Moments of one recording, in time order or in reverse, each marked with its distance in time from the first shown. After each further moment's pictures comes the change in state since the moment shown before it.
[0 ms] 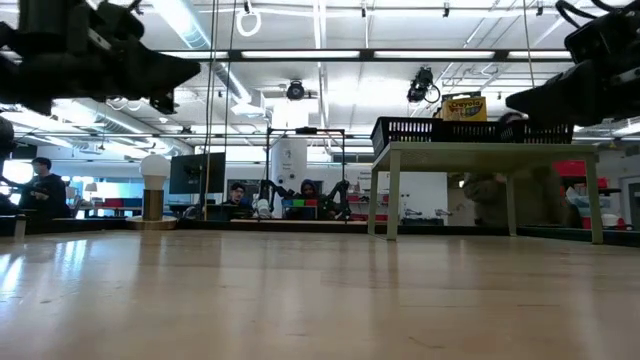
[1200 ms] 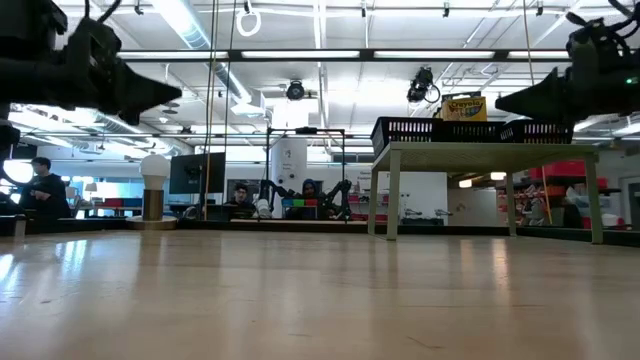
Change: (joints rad) left arm 0.000 -0.546 -0.040 -0.540 -0.272 0.029; right arm -0.016 -0.178 0.001 -0.041 0.472 0.010
